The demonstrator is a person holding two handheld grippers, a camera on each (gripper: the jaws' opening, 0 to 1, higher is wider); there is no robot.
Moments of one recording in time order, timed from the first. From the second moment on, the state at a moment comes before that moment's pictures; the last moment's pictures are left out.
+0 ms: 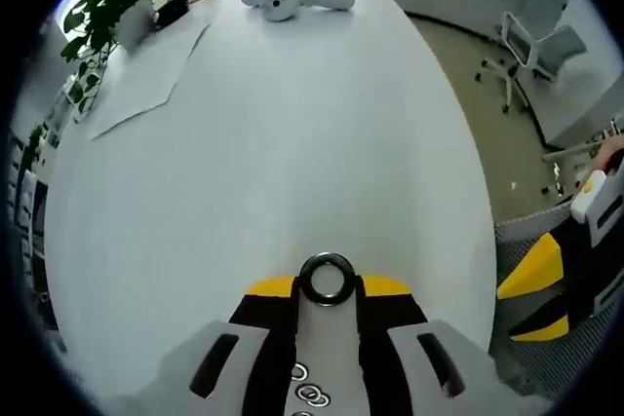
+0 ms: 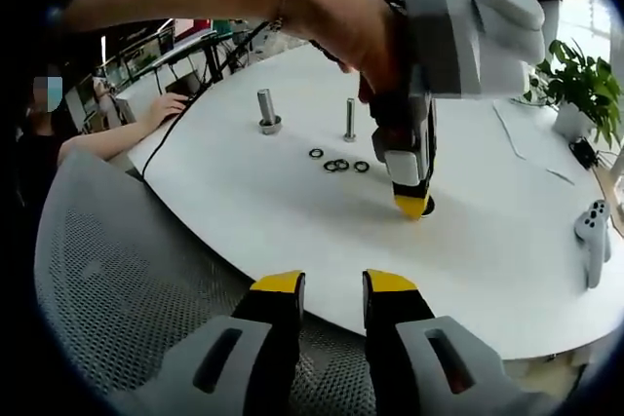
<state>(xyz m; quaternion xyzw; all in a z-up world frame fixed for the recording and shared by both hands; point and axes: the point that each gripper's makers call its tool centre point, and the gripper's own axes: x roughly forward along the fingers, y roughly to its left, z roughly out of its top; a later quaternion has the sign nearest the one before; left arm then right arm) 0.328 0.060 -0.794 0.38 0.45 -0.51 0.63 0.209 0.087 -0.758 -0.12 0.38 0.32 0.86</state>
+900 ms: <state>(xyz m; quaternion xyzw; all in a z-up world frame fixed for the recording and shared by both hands) 0.336 0.096 -0.765 0.36 0.42 -0.48 0.68 0.210 0.089 -0.756 -0.12 0.37 0.32 0.86</state>
